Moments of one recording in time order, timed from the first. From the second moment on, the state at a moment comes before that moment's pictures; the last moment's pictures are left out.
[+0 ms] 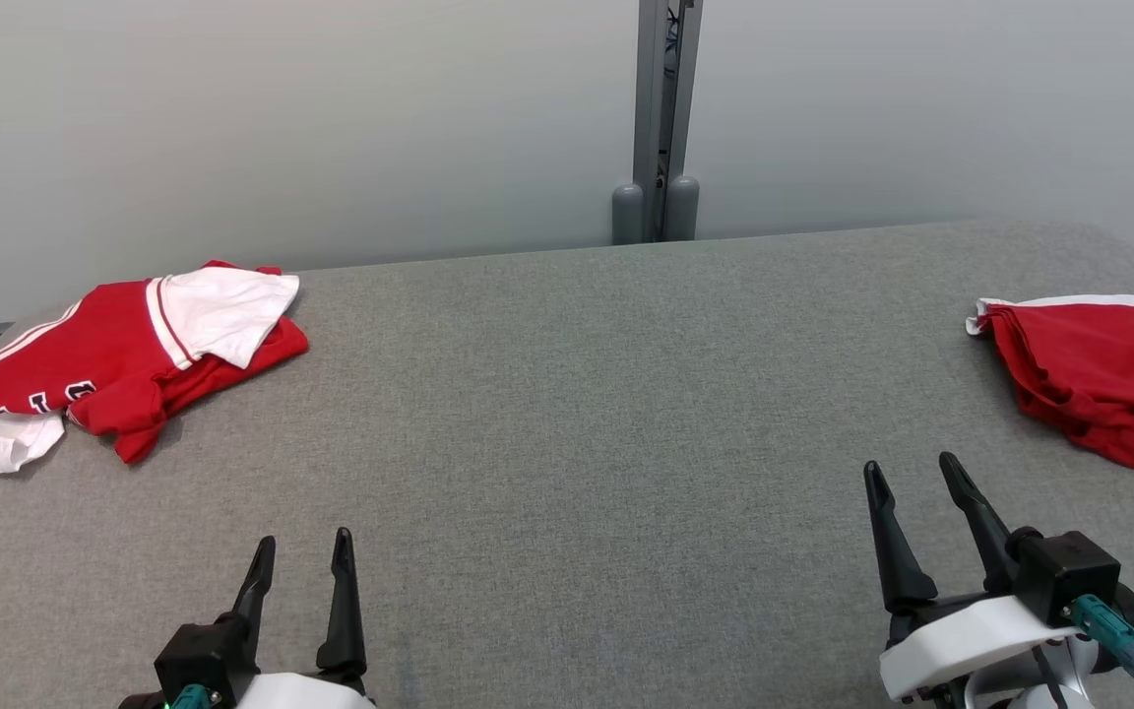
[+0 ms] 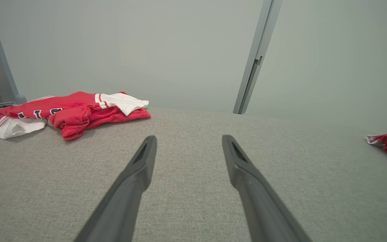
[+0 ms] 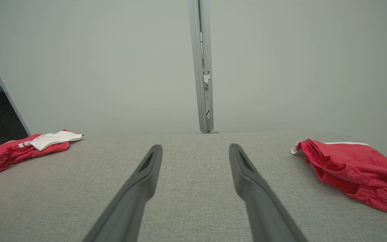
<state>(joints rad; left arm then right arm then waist) 0.04 0.05 -0.15 0.24 -0.30 0.12 -0.26 -0.09 -0.05 0.11 0.25 0.19 0.13 -0.23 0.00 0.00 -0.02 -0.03</state>
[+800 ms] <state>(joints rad) 0.03 0.05 -0.15 0.24 -0.29 0.11 -0.26 -0.07 -0.05 0.11 0.23 0.19 0.13 -0.22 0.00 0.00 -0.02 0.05</state>
